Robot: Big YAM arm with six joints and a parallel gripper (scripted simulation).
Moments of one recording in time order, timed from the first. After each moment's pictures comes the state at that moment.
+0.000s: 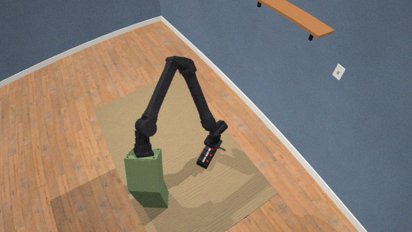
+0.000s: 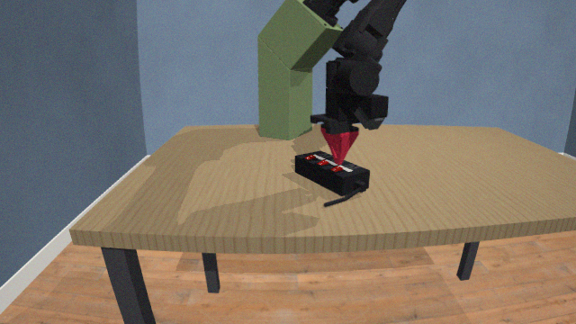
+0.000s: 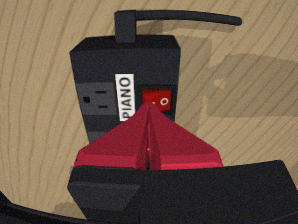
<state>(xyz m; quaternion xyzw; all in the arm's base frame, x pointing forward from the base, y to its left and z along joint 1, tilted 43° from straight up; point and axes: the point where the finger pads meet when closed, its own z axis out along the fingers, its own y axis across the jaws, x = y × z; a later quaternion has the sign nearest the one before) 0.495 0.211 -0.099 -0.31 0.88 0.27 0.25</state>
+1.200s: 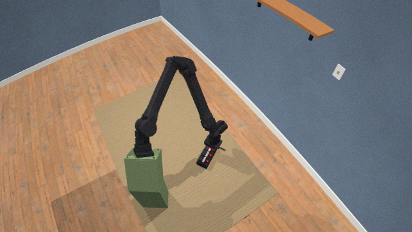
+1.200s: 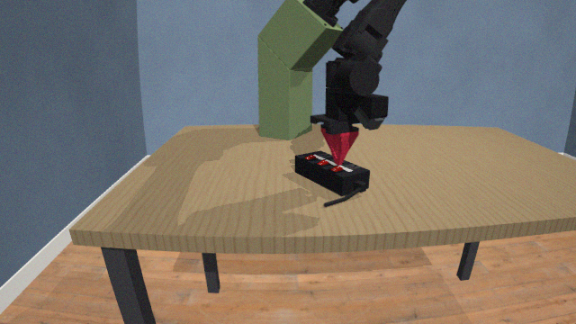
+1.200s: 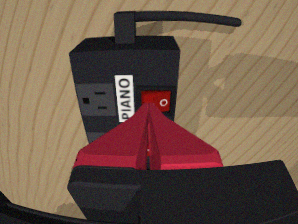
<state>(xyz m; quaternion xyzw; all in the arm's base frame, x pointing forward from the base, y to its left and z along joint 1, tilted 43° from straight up) 0.496 0.211 -0.099 -0.31 0.88 0.27 0.25</state>
